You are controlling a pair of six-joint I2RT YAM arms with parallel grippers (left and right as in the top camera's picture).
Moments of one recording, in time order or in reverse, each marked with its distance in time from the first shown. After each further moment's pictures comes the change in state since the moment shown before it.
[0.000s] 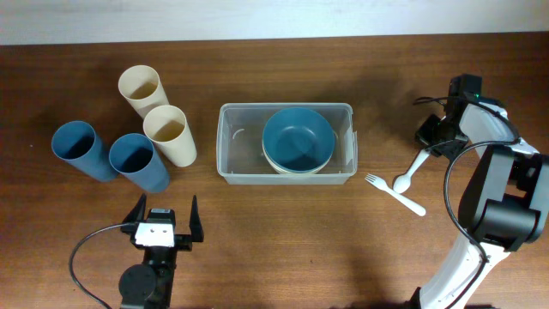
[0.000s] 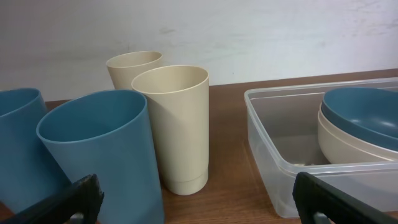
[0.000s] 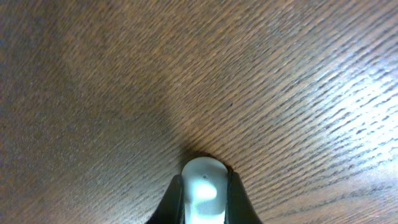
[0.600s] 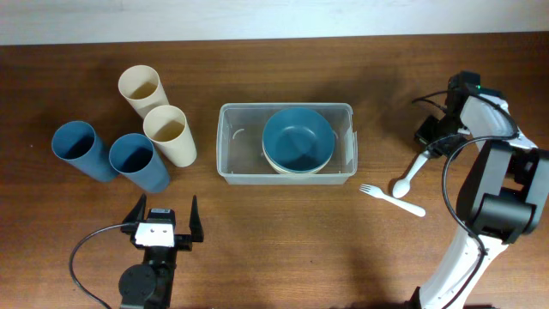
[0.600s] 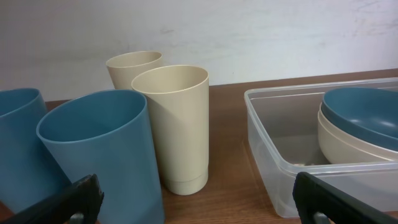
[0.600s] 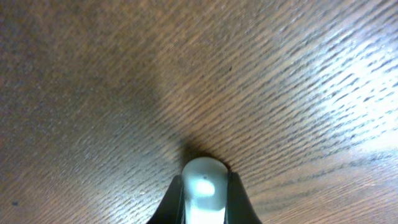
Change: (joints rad) left arm 0.000 0.000 0.000 0.000 0.000 0.000; right arm 0.001 0.058 0.127 -0.193 -0.024 -0.019
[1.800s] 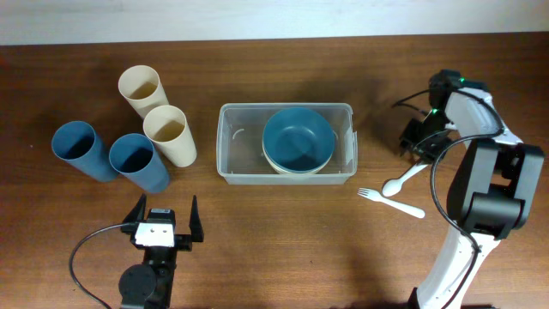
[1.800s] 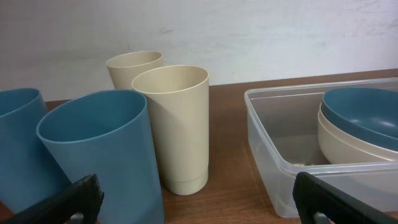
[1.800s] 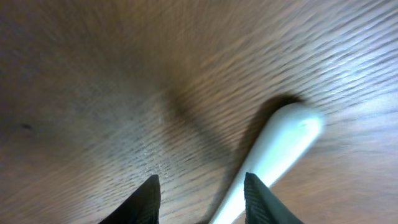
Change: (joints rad) left arm 0.000 0.000 0.000 0.000 0.000 0.000; right arm 0.079 0.008 0.010 -0.119 -0.037 -0.021
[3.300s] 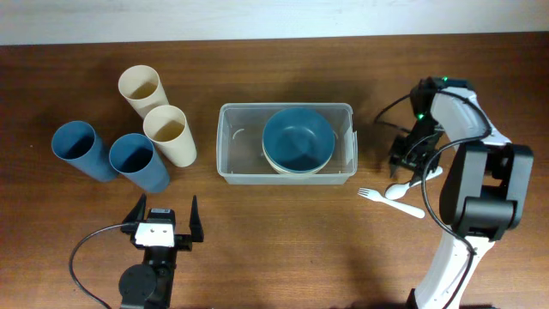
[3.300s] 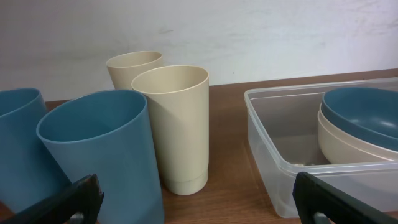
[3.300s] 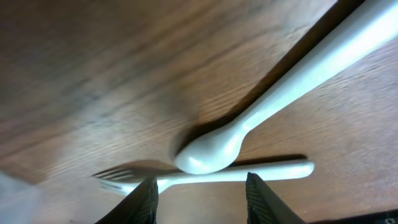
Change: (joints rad) left arm 0.000 0.000 0.000 0.000 0.000 0.000; right arm 0.076 -0.029 -0.027 -0.259 0.002 -0.044
